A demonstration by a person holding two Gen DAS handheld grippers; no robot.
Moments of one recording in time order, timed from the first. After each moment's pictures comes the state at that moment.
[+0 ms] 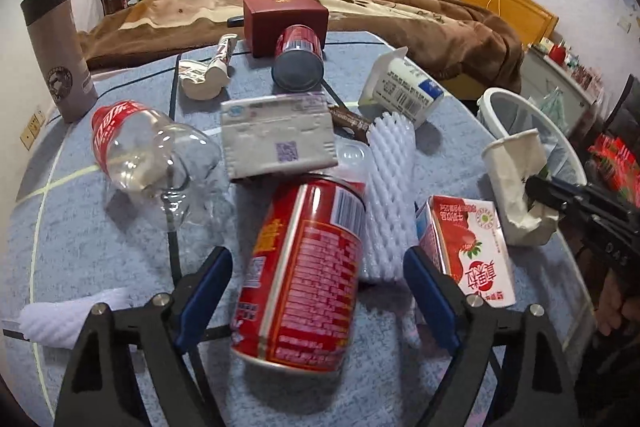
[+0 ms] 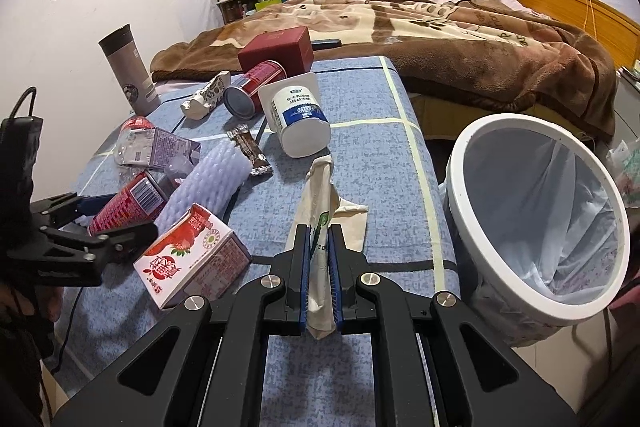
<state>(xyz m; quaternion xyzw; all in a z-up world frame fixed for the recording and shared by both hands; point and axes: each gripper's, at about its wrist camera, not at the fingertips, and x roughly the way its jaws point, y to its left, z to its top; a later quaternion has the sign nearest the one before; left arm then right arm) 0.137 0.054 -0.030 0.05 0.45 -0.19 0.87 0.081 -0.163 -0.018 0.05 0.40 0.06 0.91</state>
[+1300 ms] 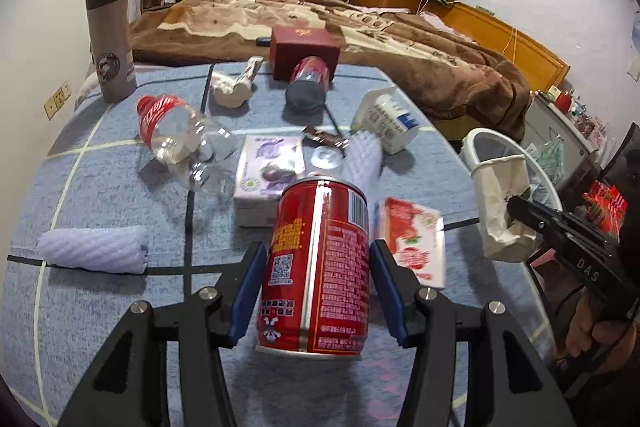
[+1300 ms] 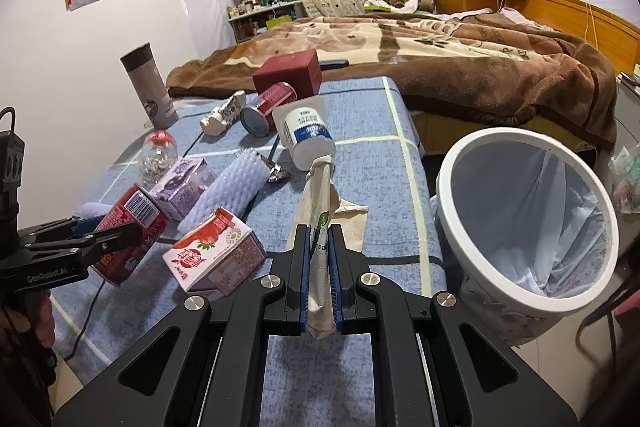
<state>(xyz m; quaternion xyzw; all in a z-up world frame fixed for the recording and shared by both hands) 0.083 0.058 0.006 -0.02 0.41 -0.15 0.90 0.054 -0.177 0.001 0.06 0.36 0.08 0.93</state>
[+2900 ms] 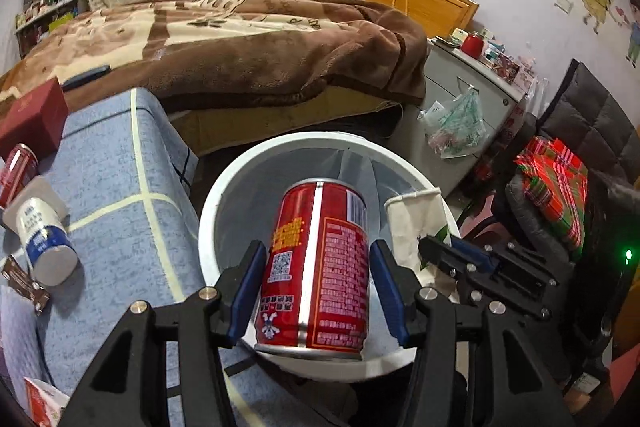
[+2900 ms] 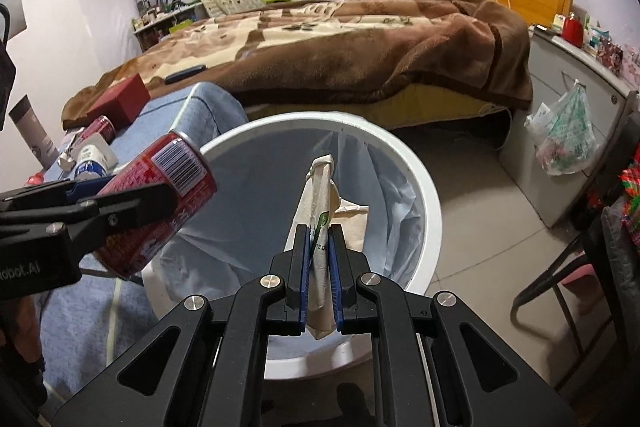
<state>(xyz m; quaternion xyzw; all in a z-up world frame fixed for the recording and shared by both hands) 0.150 -0.239 0.004 0.03 0.43 -0.32 0.84 0.074 -0.353 -0.020 0.08 0.39 -0.05 0.92</state>
